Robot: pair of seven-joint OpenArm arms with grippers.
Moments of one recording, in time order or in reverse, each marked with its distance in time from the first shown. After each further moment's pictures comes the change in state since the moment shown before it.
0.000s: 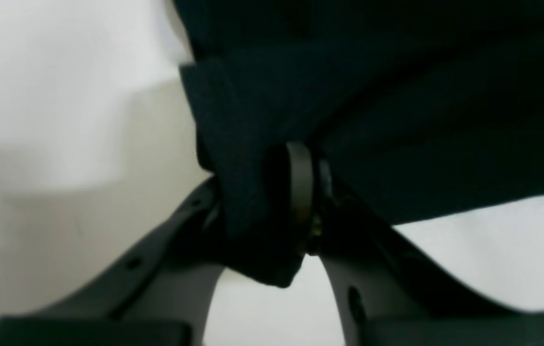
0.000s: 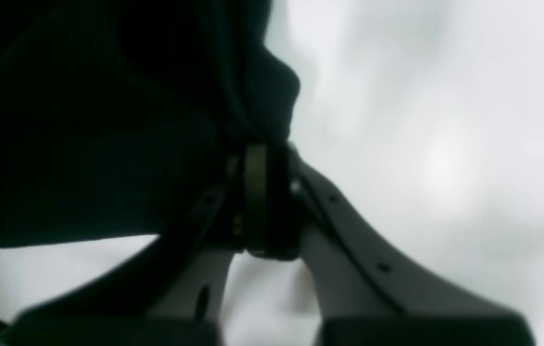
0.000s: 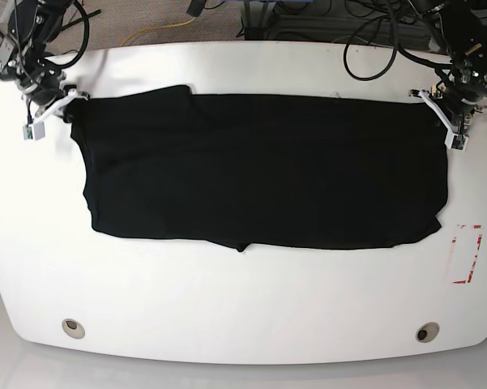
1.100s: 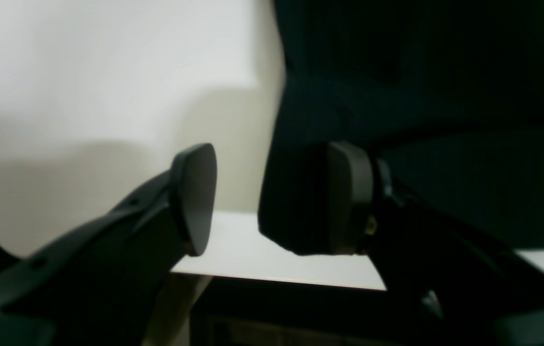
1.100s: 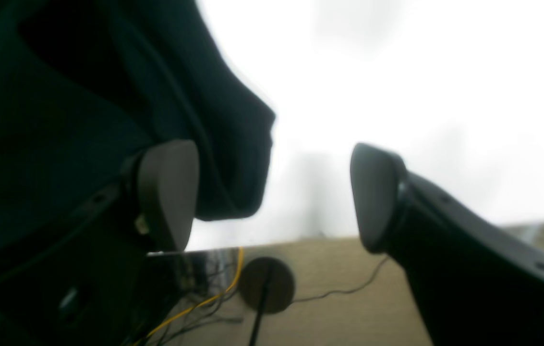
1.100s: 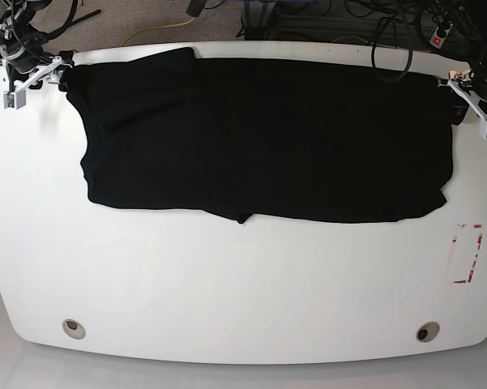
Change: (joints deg) left arm 4.3 -3.1 -9.0 6.3 -10.7 0.3 9.9; right arm -10.6 -3.6 10.6 12.9 -0.7 0.0 -6.4
